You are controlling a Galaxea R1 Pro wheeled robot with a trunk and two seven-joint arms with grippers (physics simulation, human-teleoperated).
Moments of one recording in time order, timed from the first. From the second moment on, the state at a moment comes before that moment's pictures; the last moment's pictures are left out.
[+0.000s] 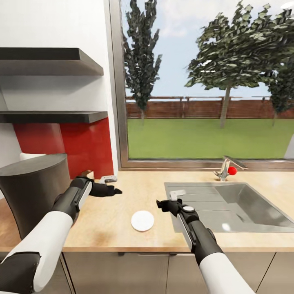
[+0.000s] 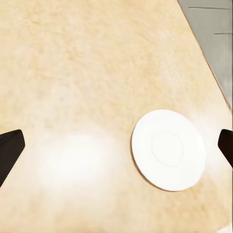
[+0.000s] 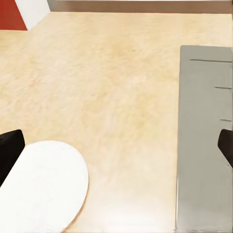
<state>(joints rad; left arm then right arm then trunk) -0.93 0.05 -0.01 -0.74 -0.02 0.91 -0.45 -0.62 0.17 0.06 -0.90 0.06 0.41 0.09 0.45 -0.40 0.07</state>
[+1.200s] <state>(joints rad) -0.91 0.05 -0.01 -0.69 0.00 0.90 -0.61 -0.62 0.17 0.06 -0.72 0.06 0.57 0.40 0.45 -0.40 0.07</state>
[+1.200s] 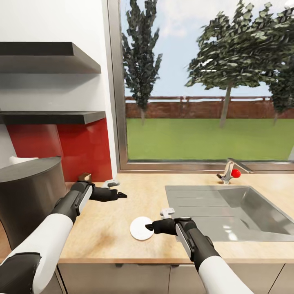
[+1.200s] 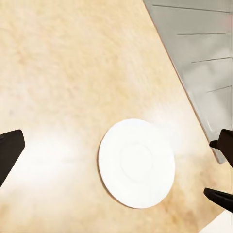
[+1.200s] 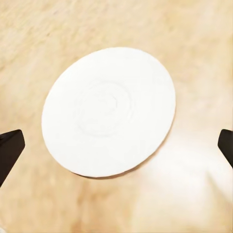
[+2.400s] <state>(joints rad) -0.90 0.00 0.00 -0.55 0.03 0.86 -0.62 -0.62 0.16 0.06 -0.69 0.06 0.57 0.58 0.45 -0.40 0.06</state>
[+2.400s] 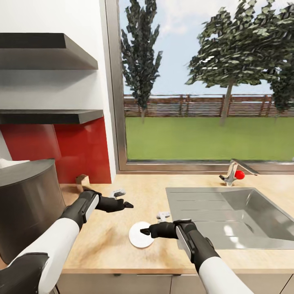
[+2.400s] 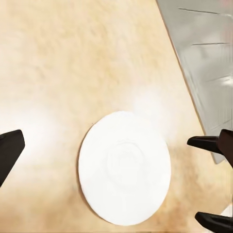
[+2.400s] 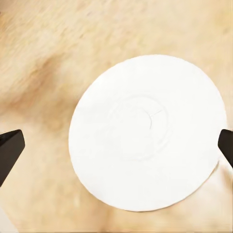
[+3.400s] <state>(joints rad) -0.83 0.00 -0.01 -0.47 0.16 0.73 -0.70 -0.62 0.13 0.06 -0.63 0.06 0.57 0.58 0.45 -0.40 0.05</state>
